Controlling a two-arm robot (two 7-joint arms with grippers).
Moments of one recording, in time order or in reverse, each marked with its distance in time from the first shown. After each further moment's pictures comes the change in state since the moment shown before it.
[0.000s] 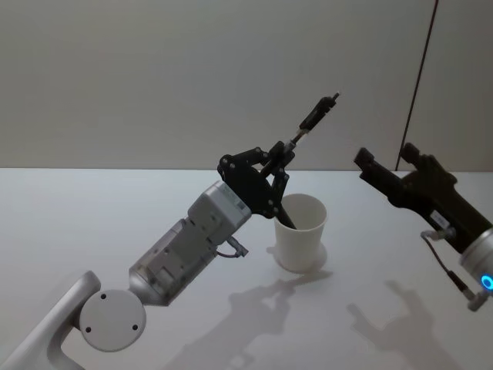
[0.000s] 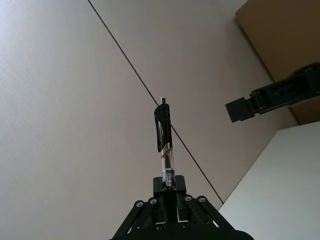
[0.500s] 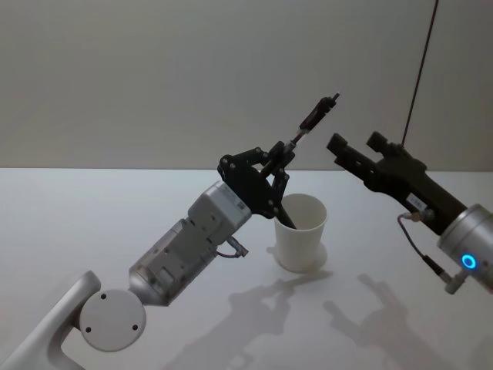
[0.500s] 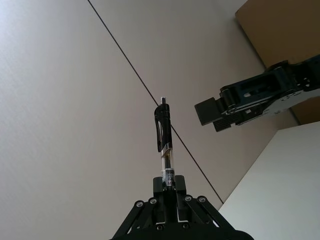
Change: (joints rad) left arm 0.000 0.000 0.000 0.000 0.000 -0.001 -0.001; right arm 0.080 -0.036 -0.019 0.047 0.080 0.087 0.055
